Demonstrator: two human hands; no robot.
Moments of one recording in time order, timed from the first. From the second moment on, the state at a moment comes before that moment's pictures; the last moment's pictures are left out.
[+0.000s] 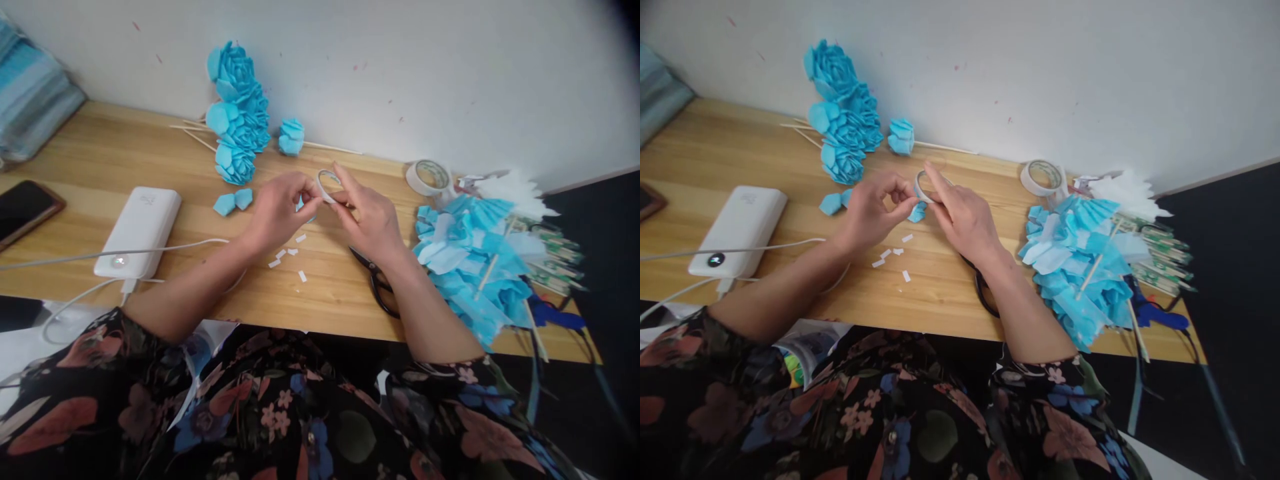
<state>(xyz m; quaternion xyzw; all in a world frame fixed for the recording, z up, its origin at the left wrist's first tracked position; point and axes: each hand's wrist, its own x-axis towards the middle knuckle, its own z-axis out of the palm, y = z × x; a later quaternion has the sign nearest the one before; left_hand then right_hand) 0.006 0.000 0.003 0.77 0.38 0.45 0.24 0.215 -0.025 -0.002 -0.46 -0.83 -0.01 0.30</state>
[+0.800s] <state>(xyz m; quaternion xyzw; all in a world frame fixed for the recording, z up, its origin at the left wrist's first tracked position) -0.013 -0.002 0.027 0.76 0.35 0.48 0.27 0.215 -0.046 0.042 -0.44 -0.86 -0.08 0.25</state>
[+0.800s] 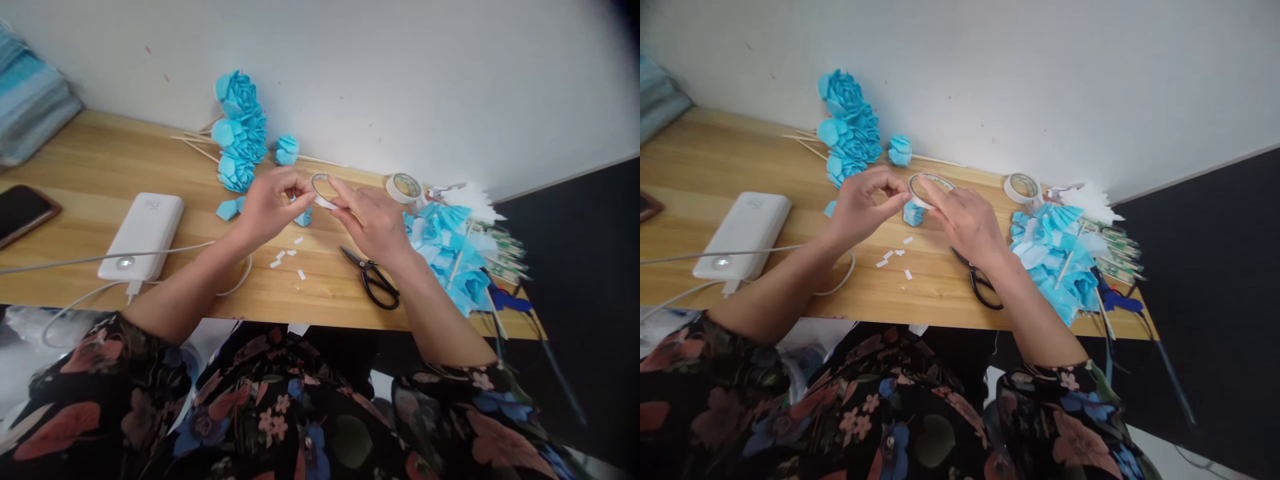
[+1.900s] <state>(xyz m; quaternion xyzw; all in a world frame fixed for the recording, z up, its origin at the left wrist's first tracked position) -0.016 0.002 0.033 0.82 0.28 0.42 0.28 0.220 -0.064 0.061 -0.46 -0.84 -0.01 0.27</state>
